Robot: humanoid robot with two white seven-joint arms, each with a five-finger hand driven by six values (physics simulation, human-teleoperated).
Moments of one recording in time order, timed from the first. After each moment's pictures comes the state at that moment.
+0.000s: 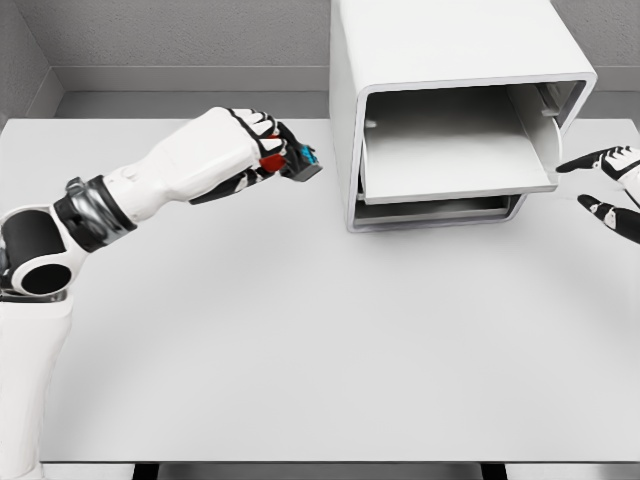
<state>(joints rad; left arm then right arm) -0.37 0.25 -0.08 -1.80 -0.62 -0.61 -0.61 0.03 -0.74 -0.13 -1.58 0.30 -0.61 0.12</state>
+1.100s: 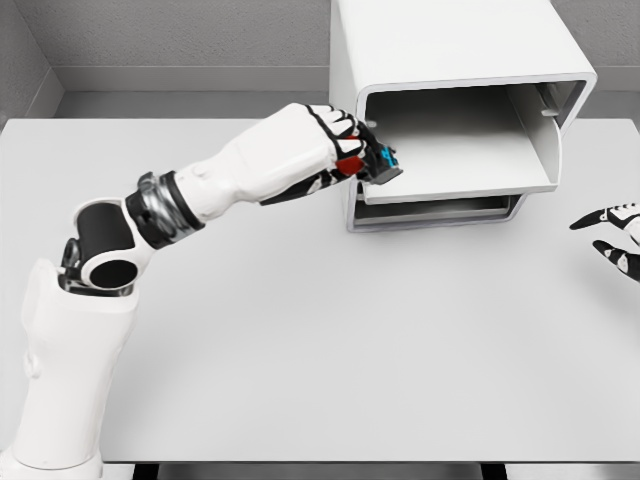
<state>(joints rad) -0.42 0.09 -0.18 -1.80 -0.64 -0.61 -0.61 0.14 -0.75 -0.15 -1.51 0.31 -0.61 0.16</state>
